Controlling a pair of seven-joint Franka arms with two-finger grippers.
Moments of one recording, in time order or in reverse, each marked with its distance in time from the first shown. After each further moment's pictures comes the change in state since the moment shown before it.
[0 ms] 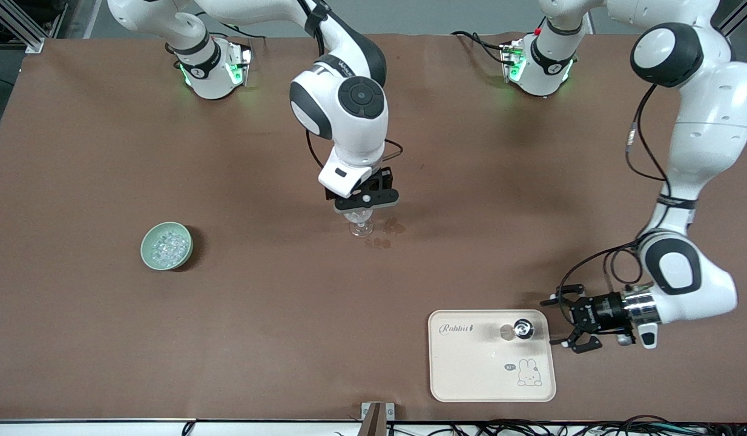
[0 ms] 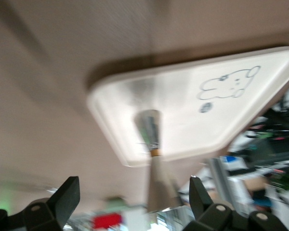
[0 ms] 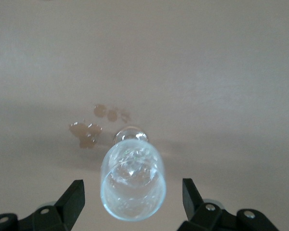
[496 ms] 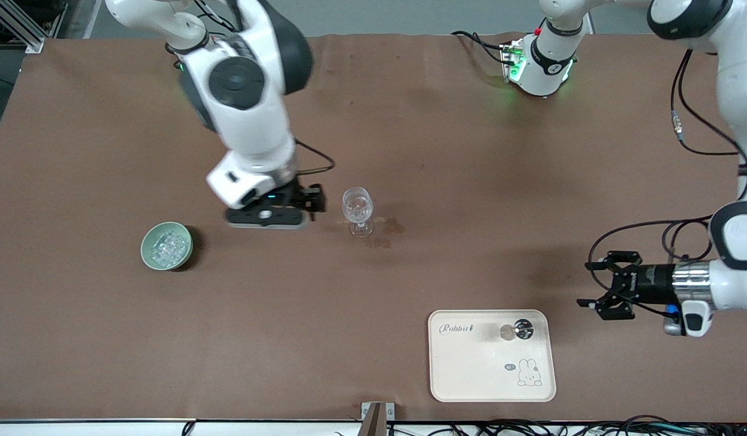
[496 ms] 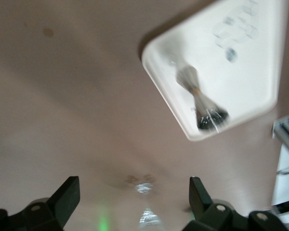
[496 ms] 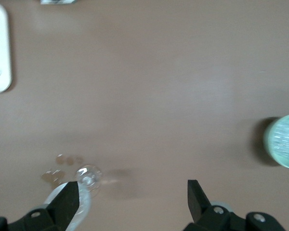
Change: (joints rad) left arm 0.004 -0.275 -0.027 0.007 0.262 -0.307 0.100; right arm -0.229 -0.185 -0.012 -0.003 -0.001 -0.106 -0.003
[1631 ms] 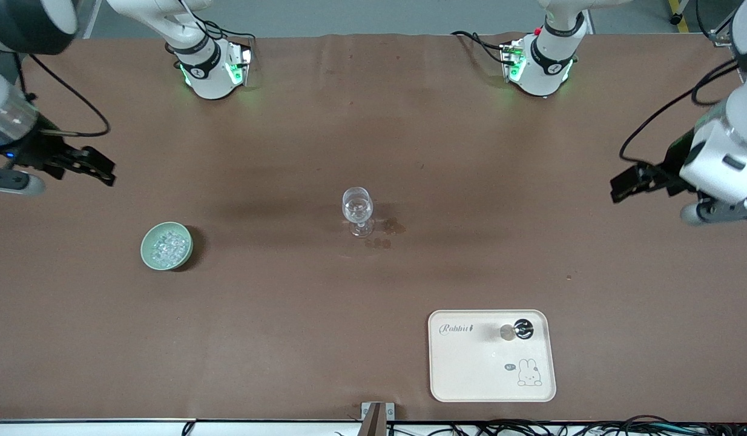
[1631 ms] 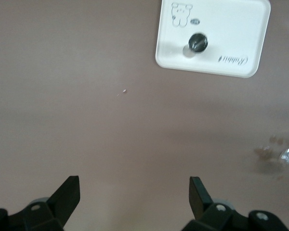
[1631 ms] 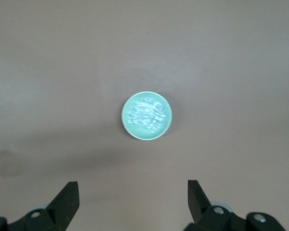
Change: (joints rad) left arm -0.404 -0.587 0.332 -0.139 0.305 -0.252 0.603; right arm -0.504 -0.421 0.000 -0.371 0.001 -0.107 -0.492
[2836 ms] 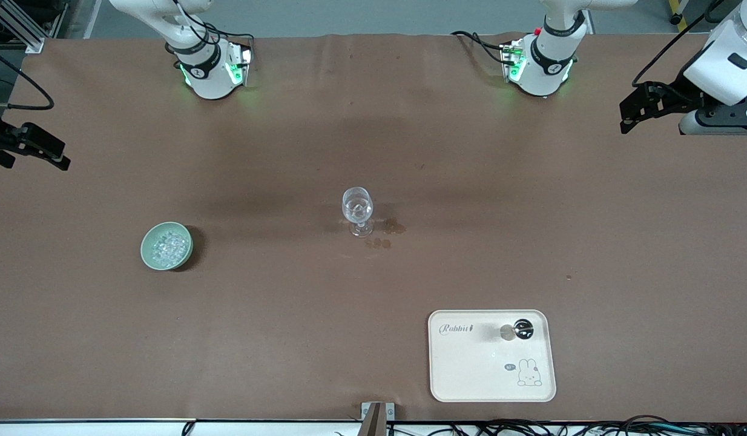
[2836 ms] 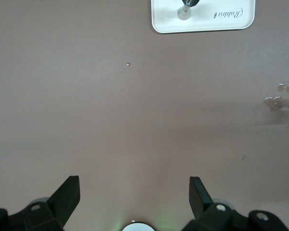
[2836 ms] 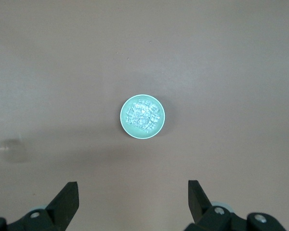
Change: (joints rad) left arm -0.099 -0.266 0.134 -0.271 -0.033 0.011 0.178; right arm -0.069 0.024 0.018 0.148 0.049 -0.112 -0.110
